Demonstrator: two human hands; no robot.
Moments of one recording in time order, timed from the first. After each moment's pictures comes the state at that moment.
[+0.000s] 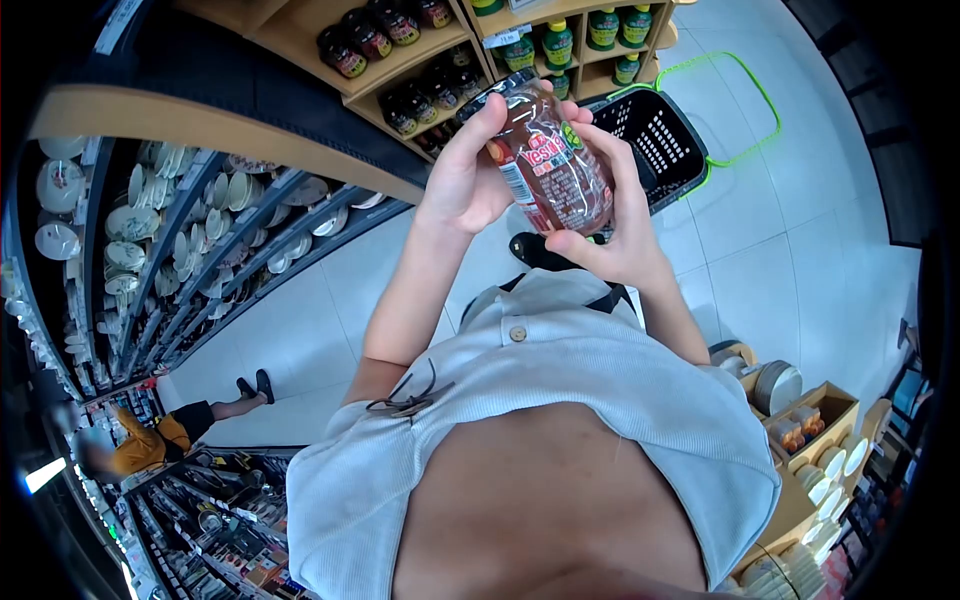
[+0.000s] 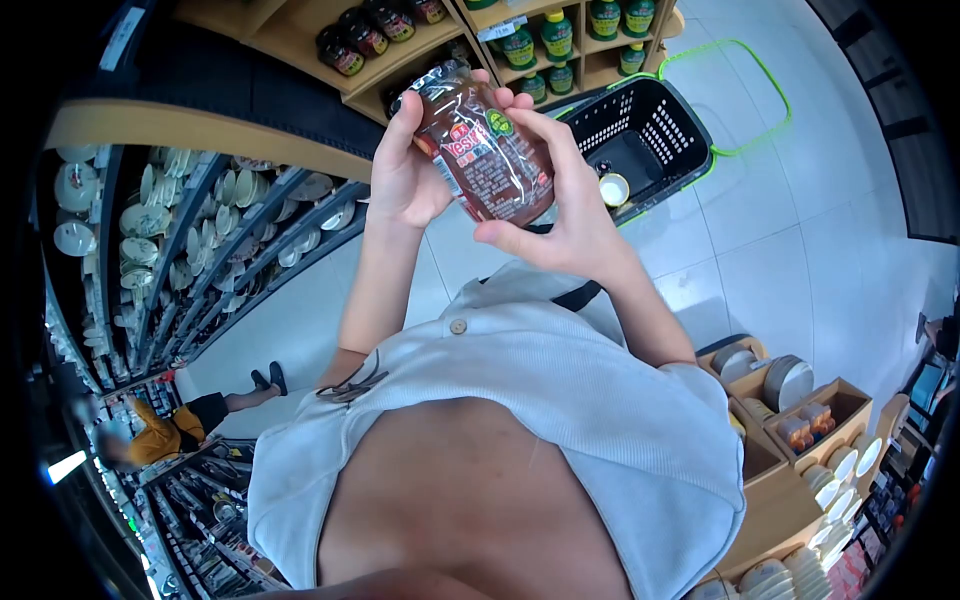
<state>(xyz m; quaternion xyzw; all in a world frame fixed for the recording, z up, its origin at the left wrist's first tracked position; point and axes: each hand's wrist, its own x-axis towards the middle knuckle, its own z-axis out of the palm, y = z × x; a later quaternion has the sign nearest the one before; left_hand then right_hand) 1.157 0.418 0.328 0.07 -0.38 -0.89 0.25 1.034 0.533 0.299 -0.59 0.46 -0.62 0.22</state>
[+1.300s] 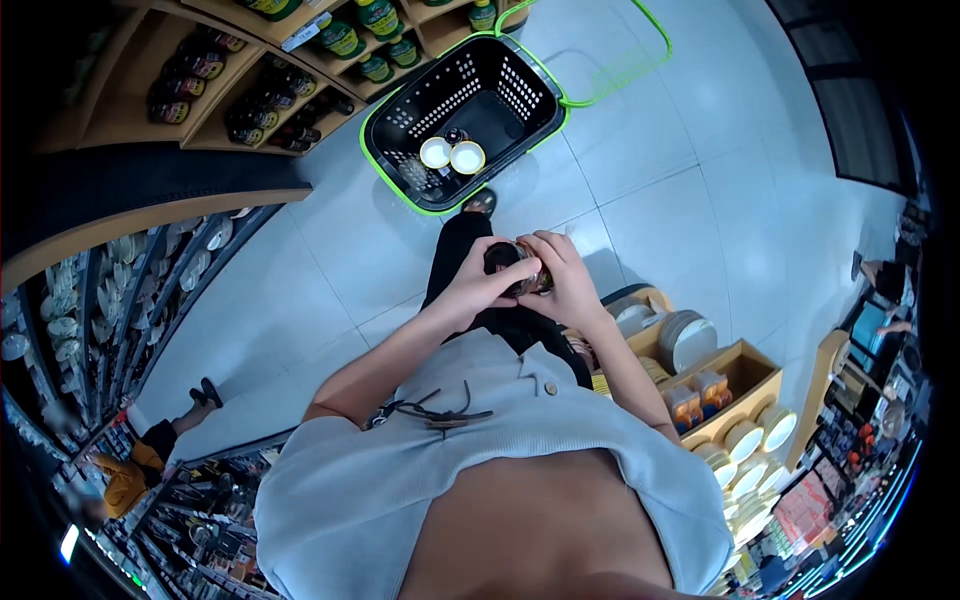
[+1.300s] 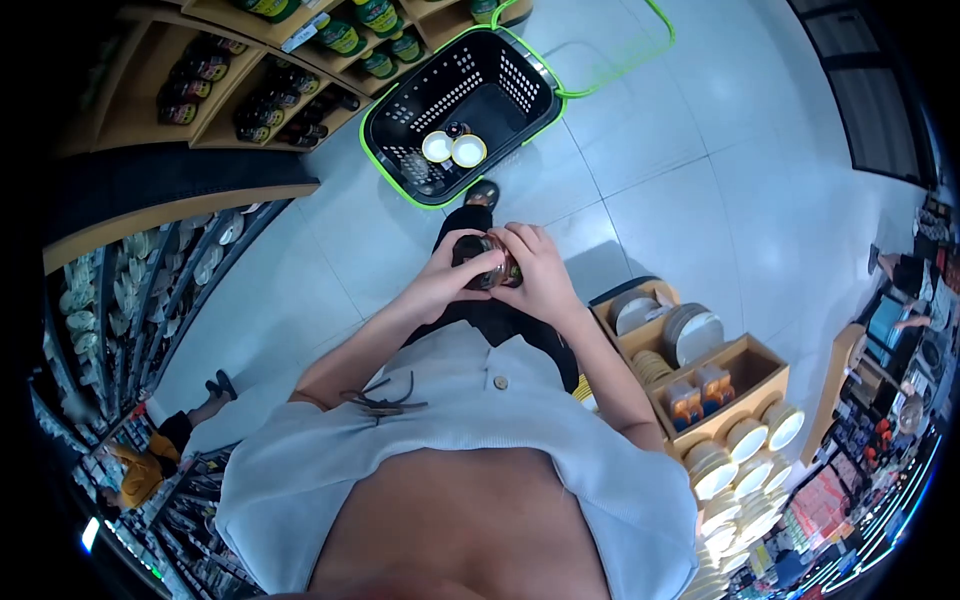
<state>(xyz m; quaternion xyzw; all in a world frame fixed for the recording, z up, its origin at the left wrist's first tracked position) 0.942 0.636 0.200 0.45 -0.41 -0.79 -0.08 0.809 0.745 0.177 -0.55 0.69 -0.37 0.28</state>
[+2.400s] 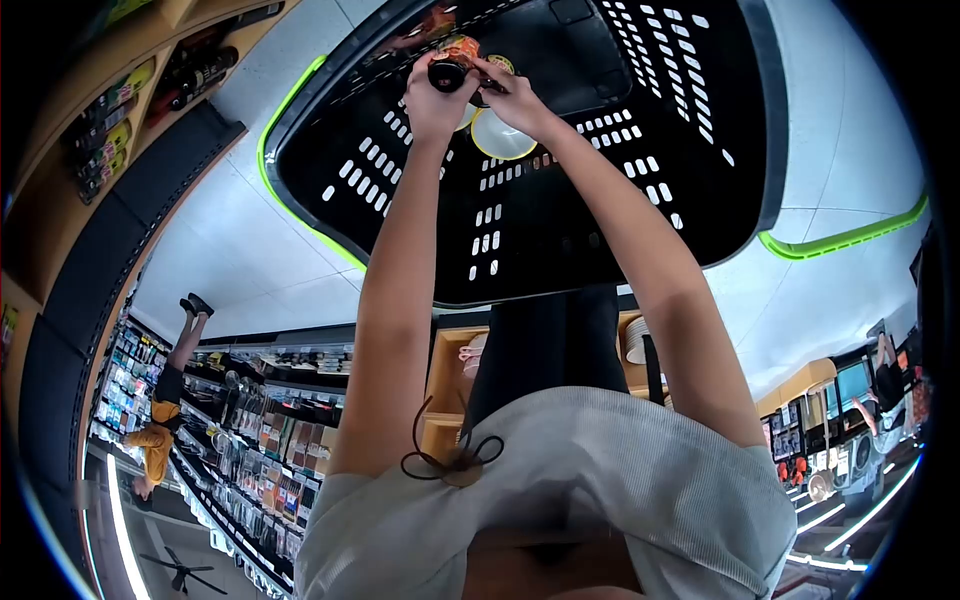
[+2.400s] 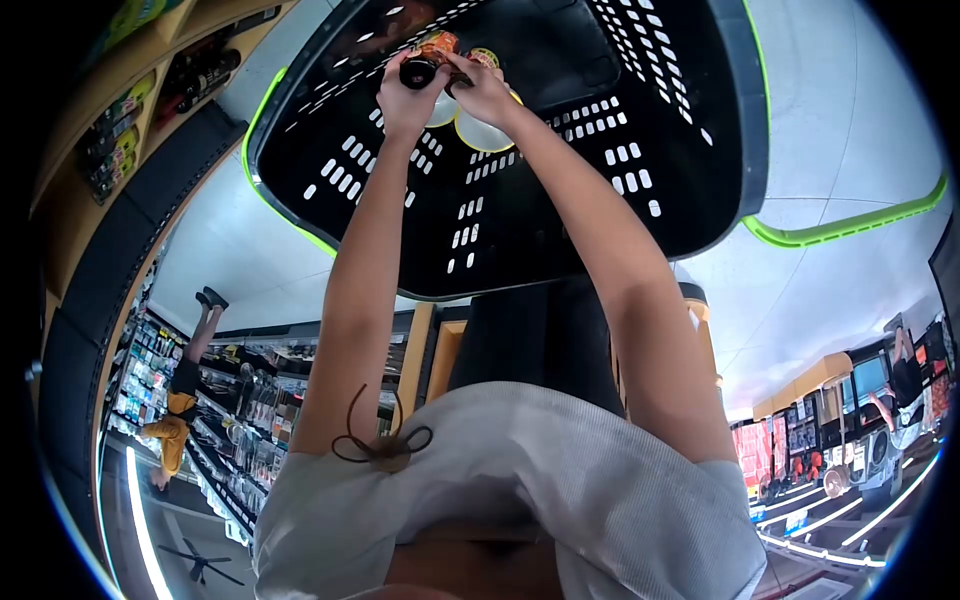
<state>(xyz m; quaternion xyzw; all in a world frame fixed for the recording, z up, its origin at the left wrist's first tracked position) 0.844 0.303 -0.420 0.67 -0.62 -0.39 0.09 0.730 0.372 -0.465 -0.30 0.64 -0.33 0.63</state>
